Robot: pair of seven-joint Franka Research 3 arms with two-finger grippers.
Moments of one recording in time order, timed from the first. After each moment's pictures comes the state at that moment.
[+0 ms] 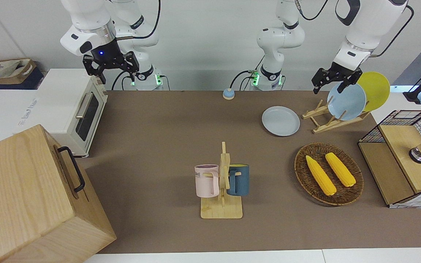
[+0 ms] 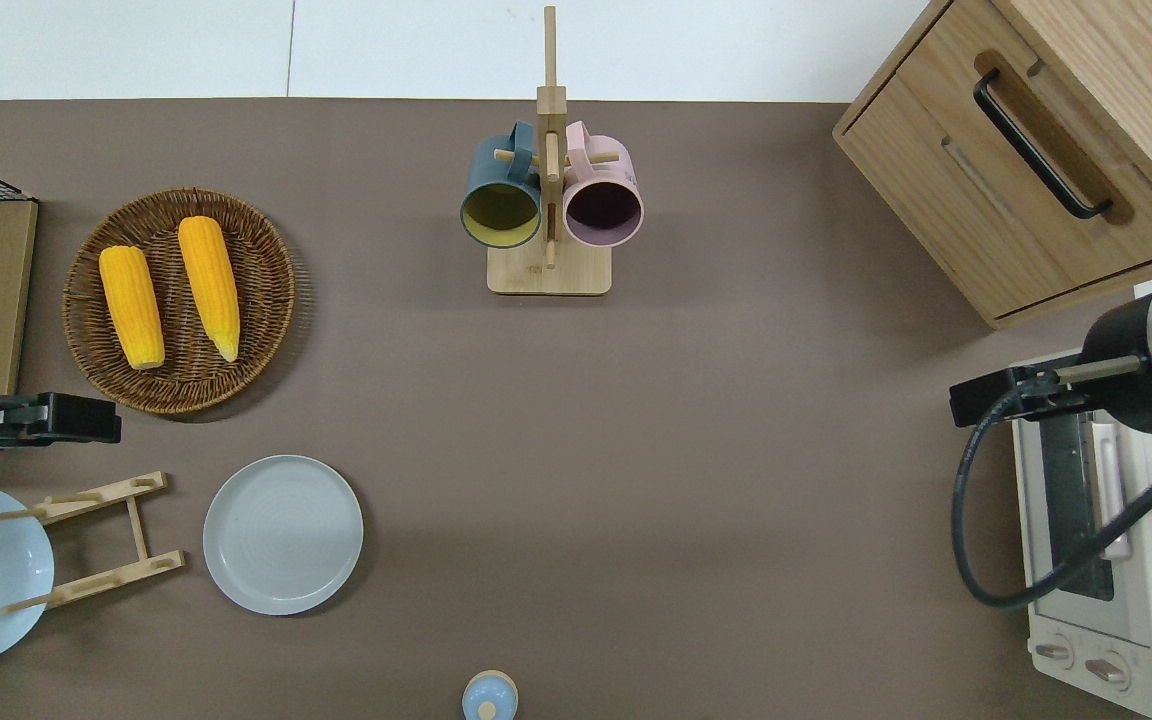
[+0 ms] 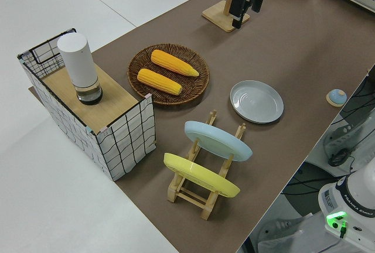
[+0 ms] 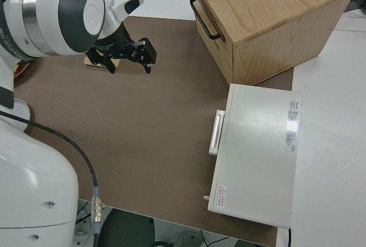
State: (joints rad) left arm 0.03 -0.14 -0.01 -1.79 -0.01 1.63 0.00; right arm 0.03 0.00 0.09 -1.47 0.00 1.39 0.03
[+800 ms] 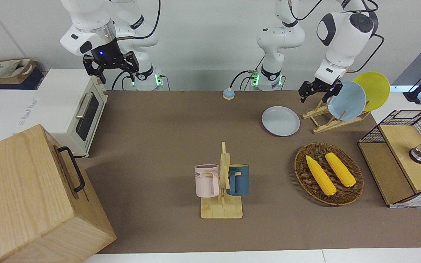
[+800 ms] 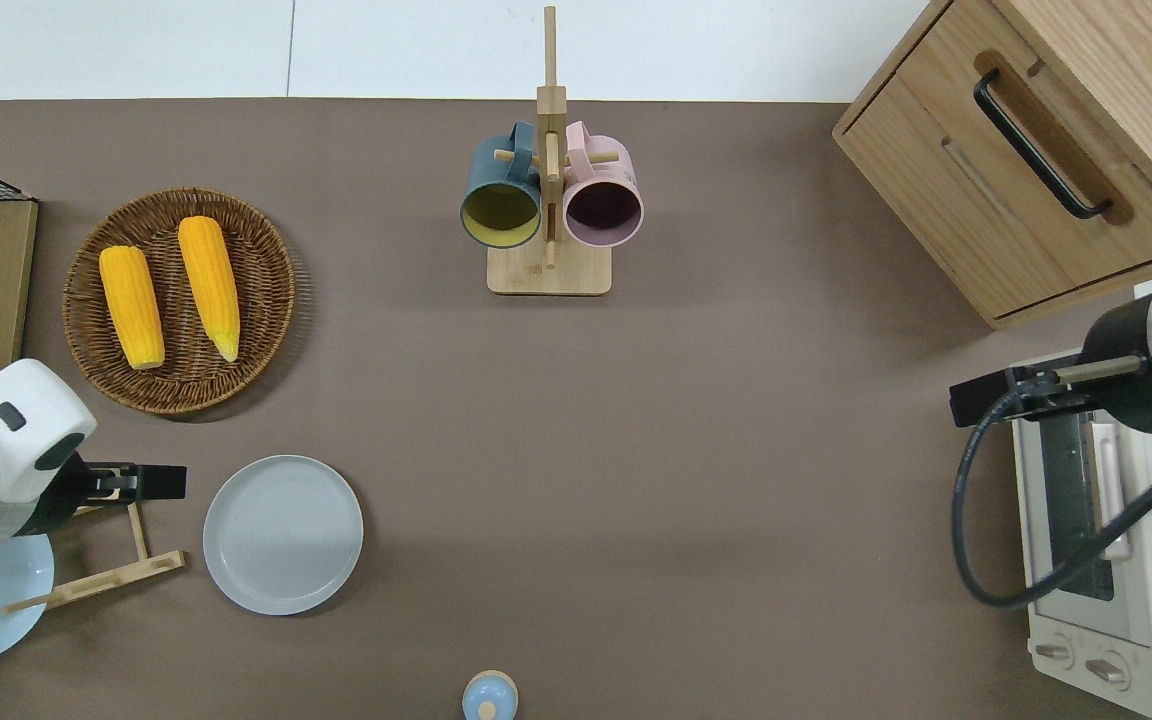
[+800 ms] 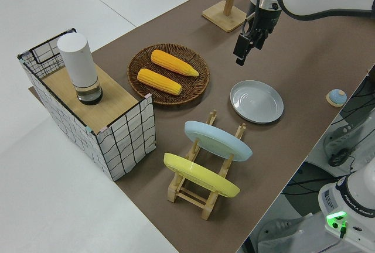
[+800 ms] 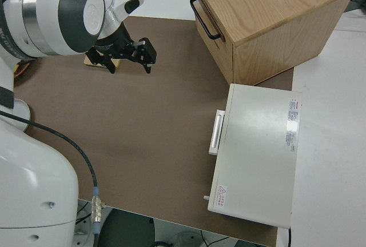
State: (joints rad) left arm 0.03 -0.27 -0.01 -2.19 -0.01 1.90 0.05; right arm 0.03 0.00 0.09 -1.47 0.00 1.39 0.03
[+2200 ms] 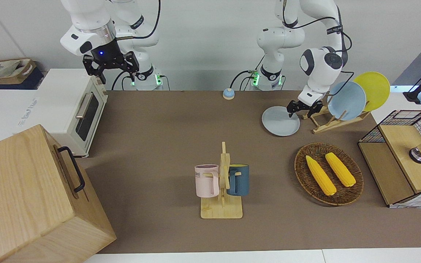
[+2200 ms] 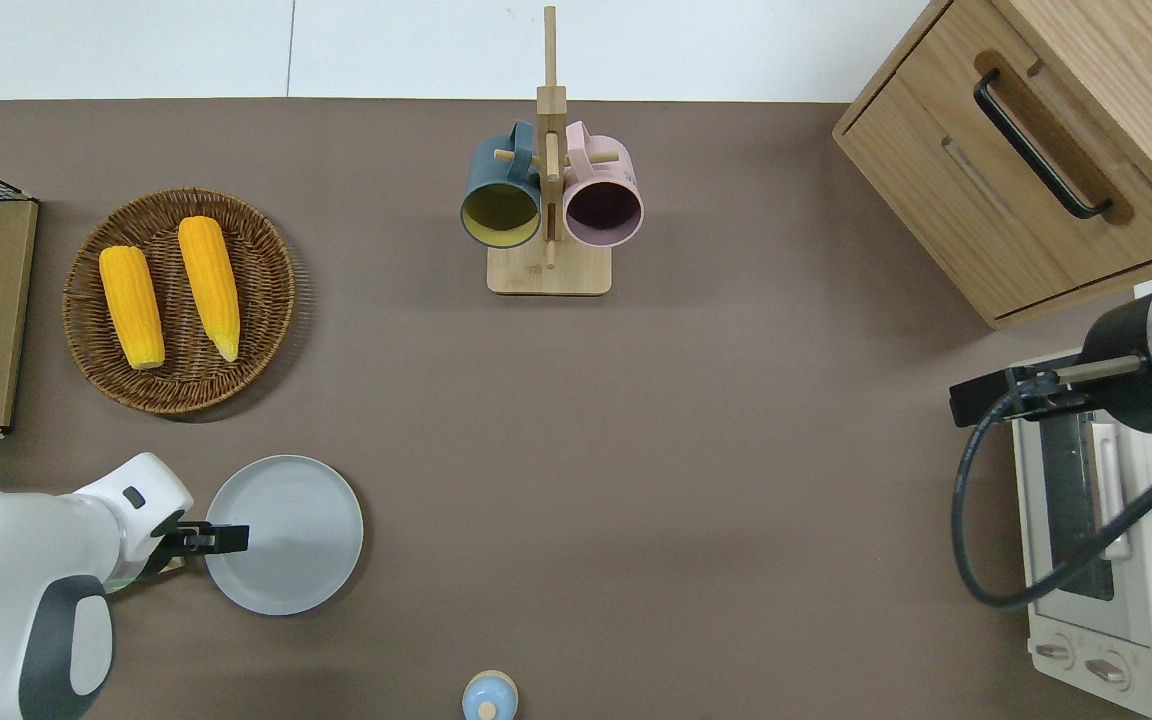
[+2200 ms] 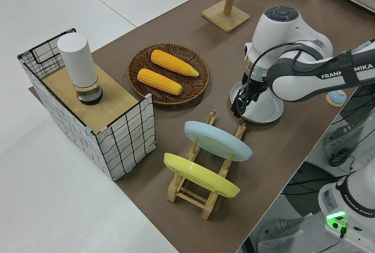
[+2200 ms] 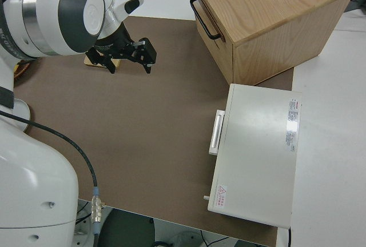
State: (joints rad) left arm 0.05 -0.23 0.03 -2.60 -0.01 2.33 0.14; right arm 0.03 0.00 0.09 -1.47 0.00 1.39 0.03
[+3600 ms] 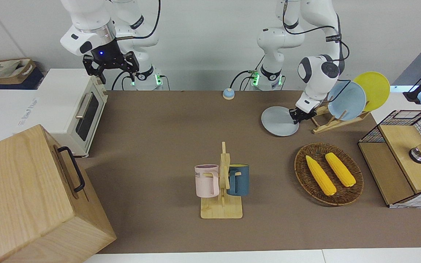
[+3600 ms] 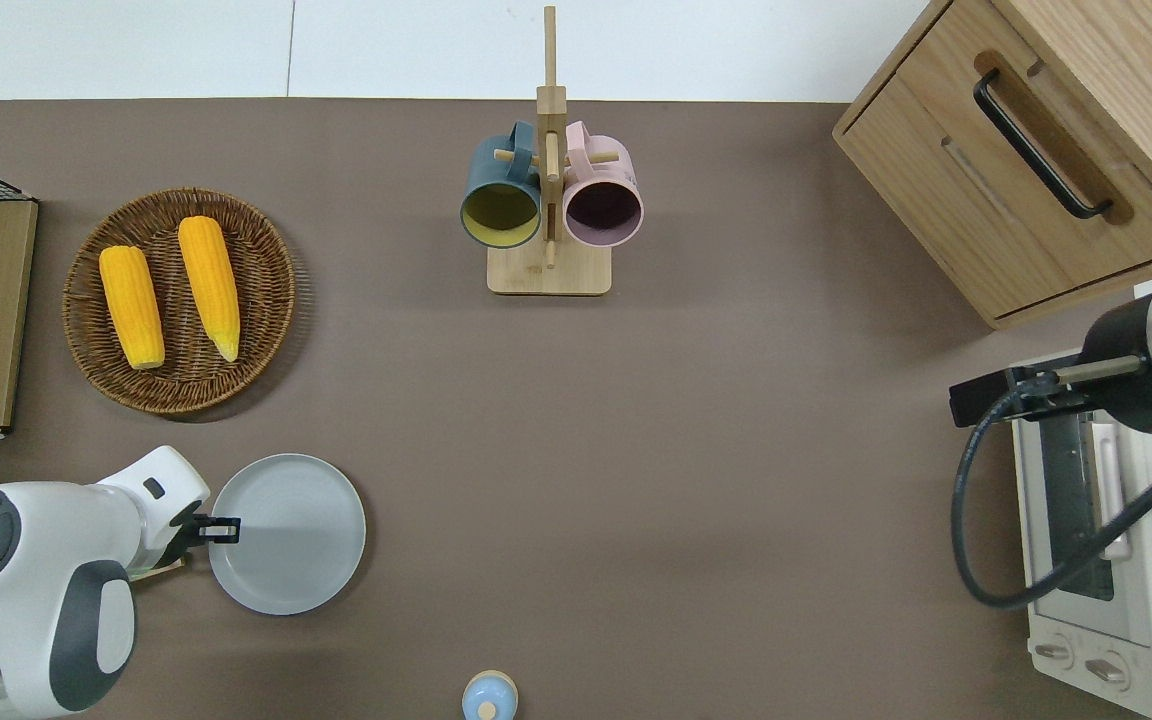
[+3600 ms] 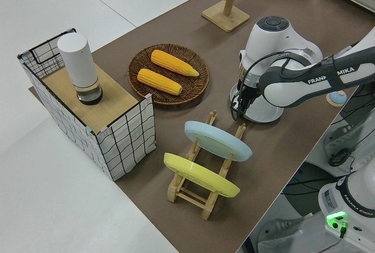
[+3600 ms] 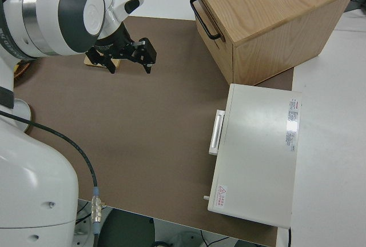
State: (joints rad) left arm 0.04 -0.15 0.02 -2.59 -0.02 2.40 0.14; right arm 0.03 0.00 0.09 -1.47 0.00 1.39 0.03
